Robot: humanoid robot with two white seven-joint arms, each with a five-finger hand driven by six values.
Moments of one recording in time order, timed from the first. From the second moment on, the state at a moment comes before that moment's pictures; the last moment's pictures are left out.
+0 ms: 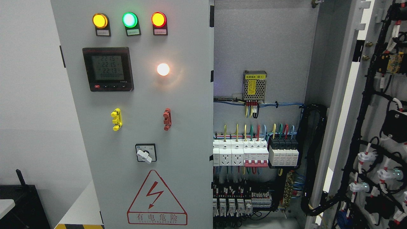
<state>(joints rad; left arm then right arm) 0.00 -0.05 0.15 0.00 -0.10 -0.11 -0.26 0.13 0.01 0.26 -1.76 -0.02 -0.20 0.08</state>
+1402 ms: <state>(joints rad) 0.00 -0.05 0.15 0.00 -0.10 -0.11 -0.26 -0.27 0.08 0.27 -1.64 -0.09 0.12 0.08</state>
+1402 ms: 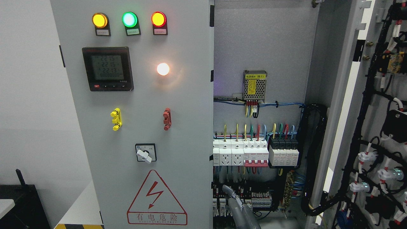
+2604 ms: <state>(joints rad) 0.00 -0.05 0.15 0.00 -0.10 -0.11 -0.26 -0.43 0.09 0.27 -1.47 -0.15 0.12 0.12</state>
